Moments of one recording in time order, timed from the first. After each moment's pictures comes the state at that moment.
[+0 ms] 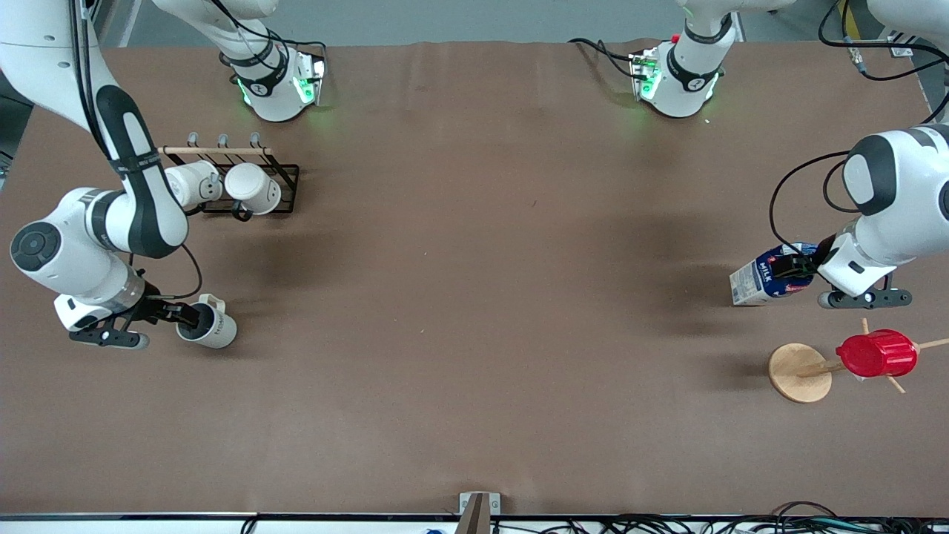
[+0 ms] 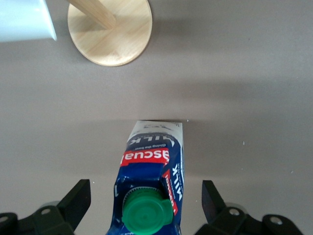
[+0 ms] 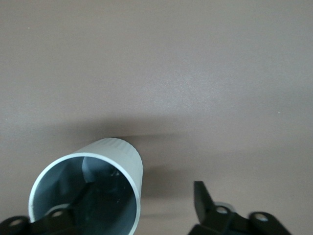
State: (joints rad) left arm -0.01 0.22 0.13 -2.02 0.03 2.17 0.10; right arm -0.07 0.45 -0.09 -1.97 0.01 2.52 -0.05
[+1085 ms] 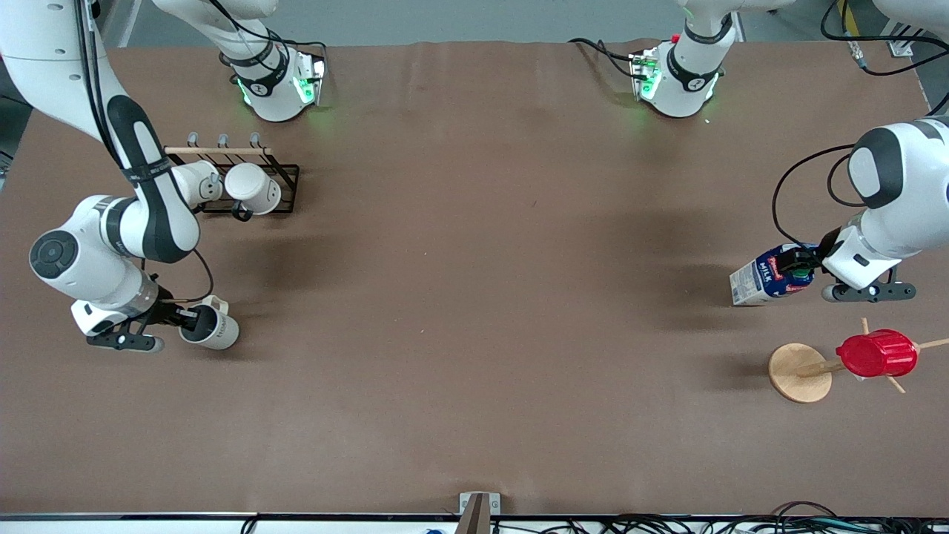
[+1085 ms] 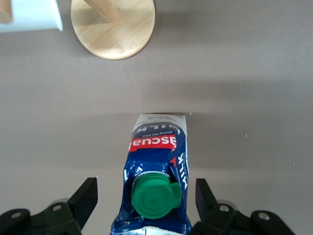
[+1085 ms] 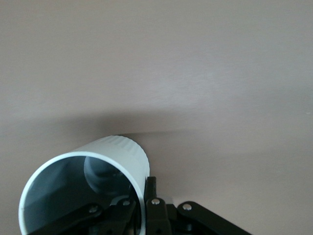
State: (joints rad) left arm 0.00 0.19 0.13 -2.04 0.03 2.16 0.12; right arm -0.07 0.47 -0.05 -1.94 0.02 2.46 -0.05
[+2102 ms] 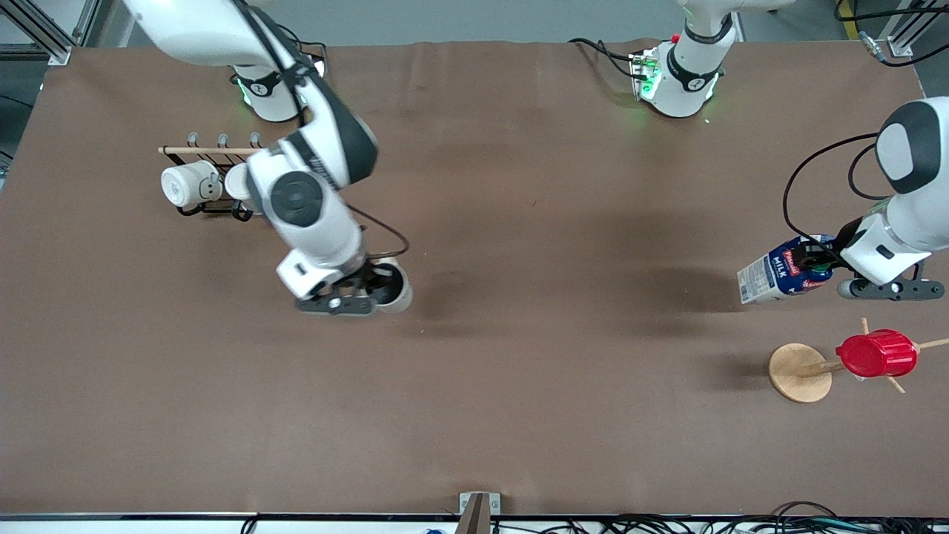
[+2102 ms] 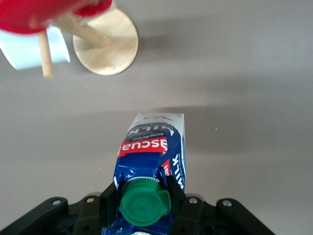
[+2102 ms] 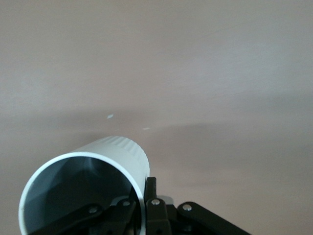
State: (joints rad) left arm -0.01 0.15 0.08 -1.85 0.04 1.94 0.13; right arm 0.35 0.49 0.24 -1.61 -0.15 2.10 0.69
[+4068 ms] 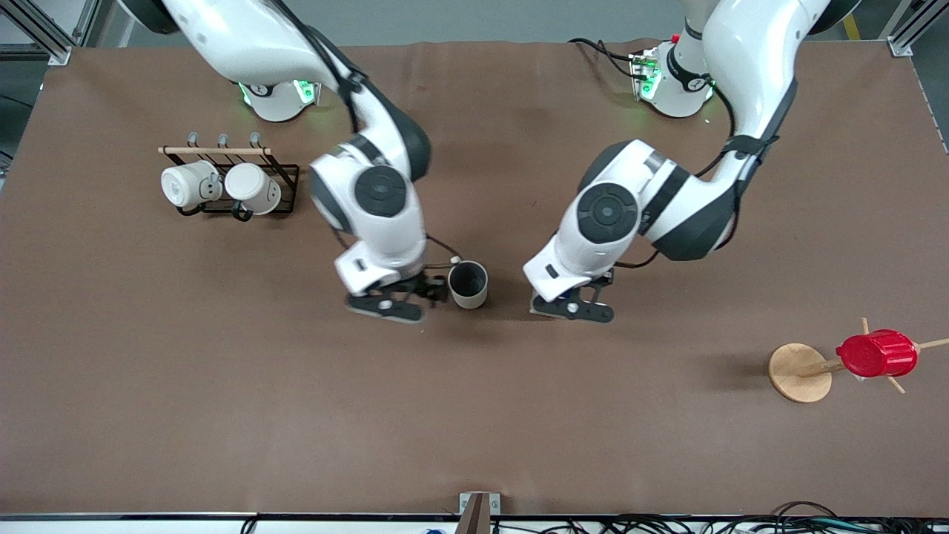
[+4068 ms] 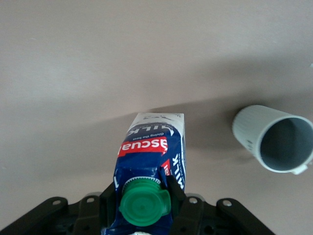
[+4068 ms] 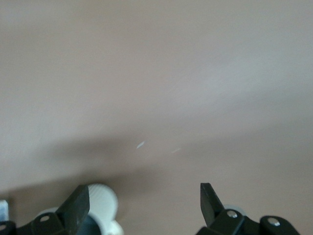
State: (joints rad) left arm -0.21 0.63 -0.51 -1.38 0.26 1.86 -0.54; right arm 0.38 0.54 0.22 -1.40 -0.26 1.99 0.92
